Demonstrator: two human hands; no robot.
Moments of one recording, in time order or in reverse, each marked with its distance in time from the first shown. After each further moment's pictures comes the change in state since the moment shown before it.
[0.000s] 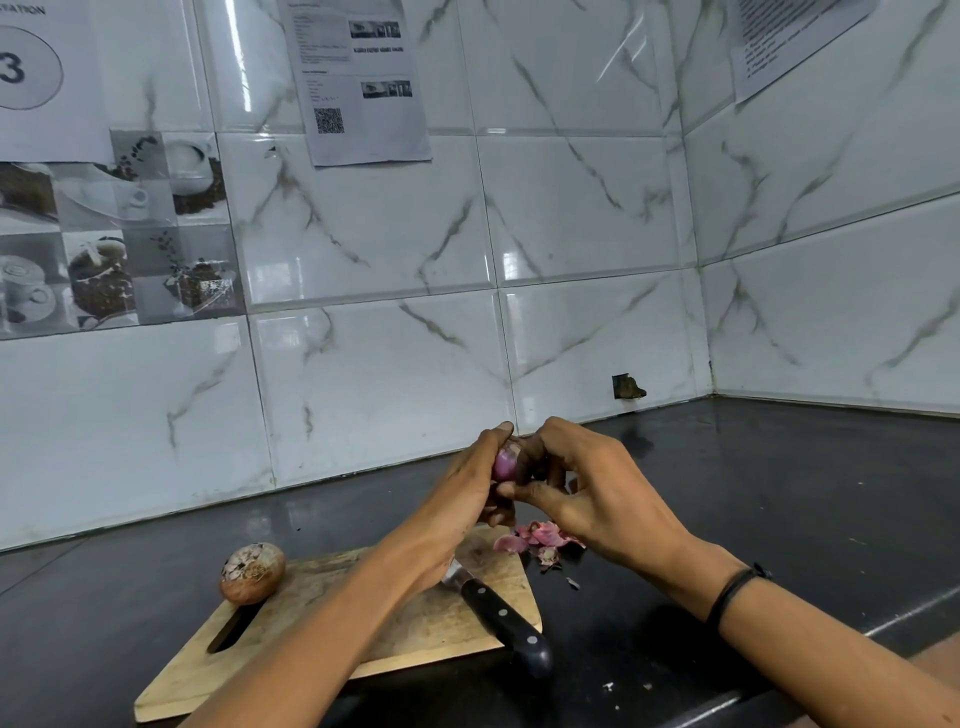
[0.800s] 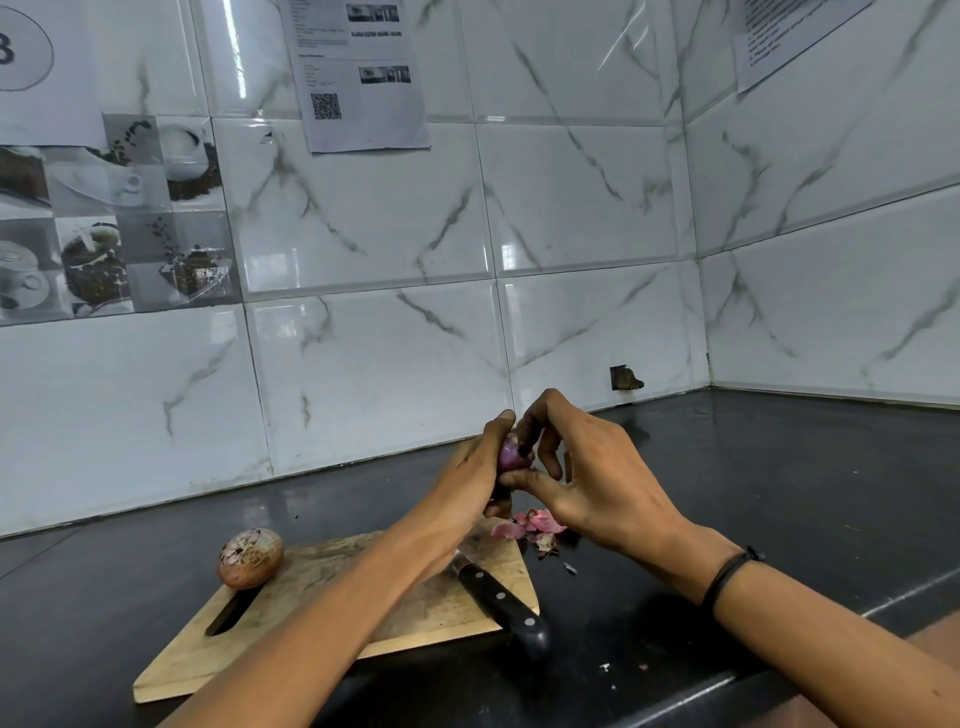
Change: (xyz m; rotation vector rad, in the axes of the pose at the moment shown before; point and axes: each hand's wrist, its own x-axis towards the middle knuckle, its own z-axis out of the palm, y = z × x) left_hand -0.008 0.012 0.012 0.009 0.046 -0.012; right_hand 0.000 -0.001 0.001 -0.144 0.033 -0.056
